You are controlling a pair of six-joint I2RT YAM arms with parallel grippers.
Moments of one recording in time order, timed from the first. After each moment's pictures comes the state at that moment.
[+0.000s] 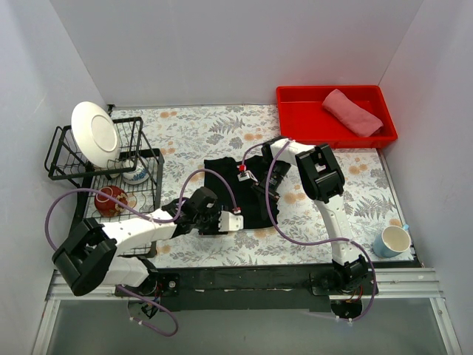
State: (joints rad) left arm -0.81 1.28 0.56 -0.22 0.20 0.80; right arm 0.50 2.44 1.76 -1.58 -0.93 -1.11
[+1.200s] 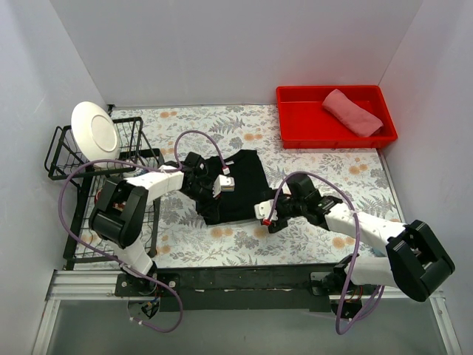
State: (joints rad) left arm -0.45 1.69 0.97 -0.64 0.79 0.80; right arm 0.67 1.24 0.57 -0.14 -0.56 -1.10
